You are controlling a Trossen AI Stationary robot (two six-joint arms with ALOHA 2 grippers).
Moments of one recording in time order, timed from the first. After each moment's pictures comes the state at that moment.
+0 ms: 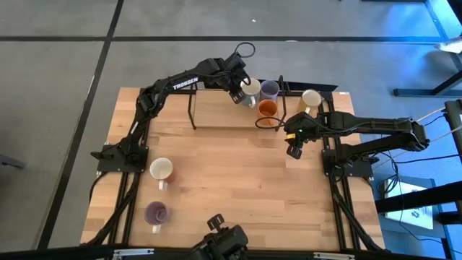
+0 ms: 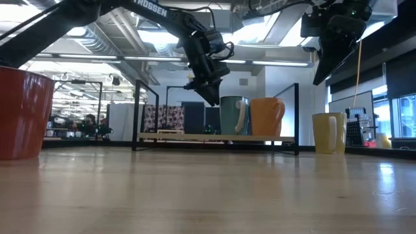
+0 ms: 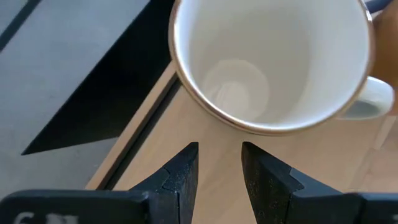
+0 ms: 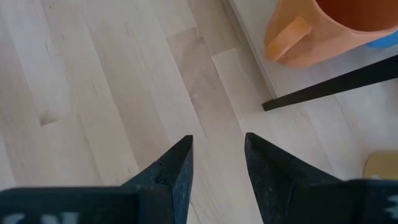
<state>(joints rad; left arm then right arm) 0.59 2.19 2.08 -0.90 -0.01 0.01 -0.12 1.08 0.92 -0.92 0.14 0.20</state>
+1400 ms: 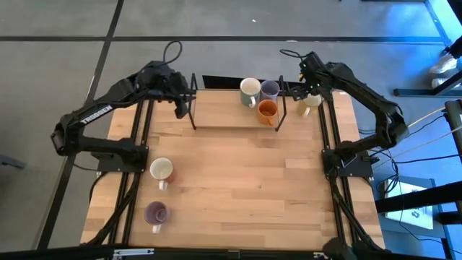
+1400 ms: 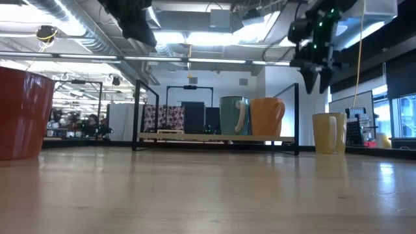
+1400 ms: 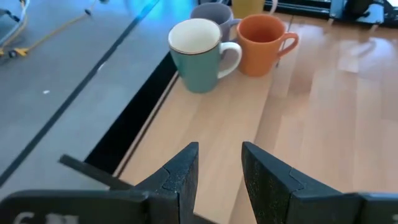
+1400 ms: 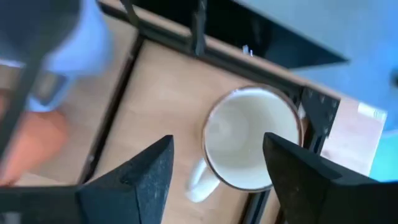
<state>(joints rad) 0.63 1.10 1.19 -0.69 0.12 0.21 -0.93 1.40 1.28 -1.09 0.18 0.24</state>
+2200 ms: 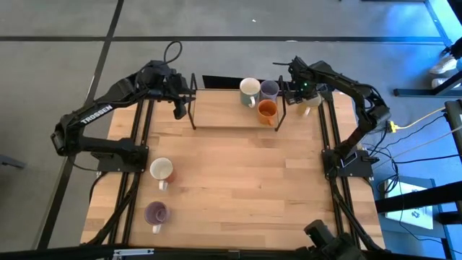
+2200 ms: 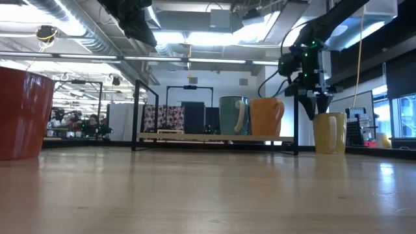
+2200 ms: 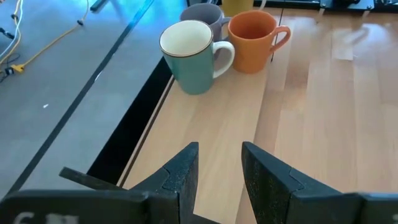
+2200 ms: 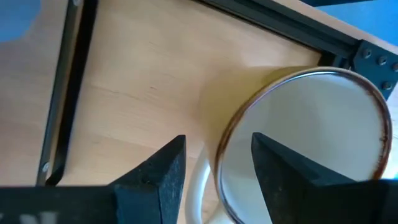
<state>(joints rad) 0.64 1.11 1.19 -0.70 0.15 0.29 -0.97 1.66 1.28 -1.10 0.13 0.26</state>
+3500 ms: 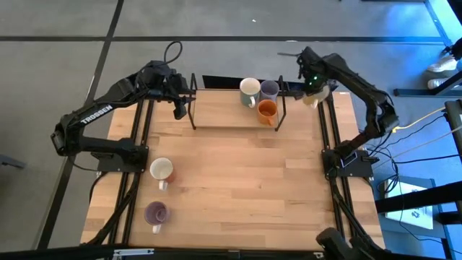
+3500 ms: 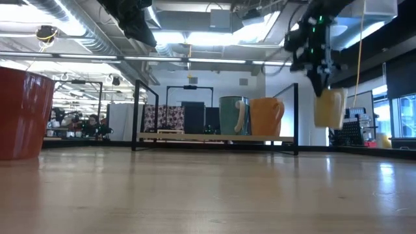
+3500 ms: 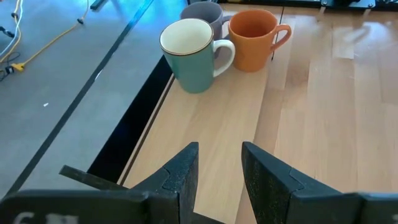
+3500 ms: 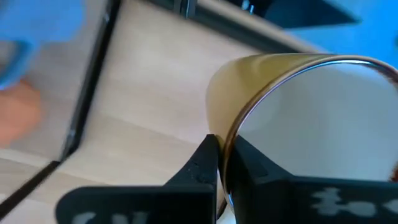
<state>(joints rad) 0.64 1.11 1.19 -0.70 0.15 0.29 -0.97 1.54 1.42 -1.27 0.14 0.20</state>
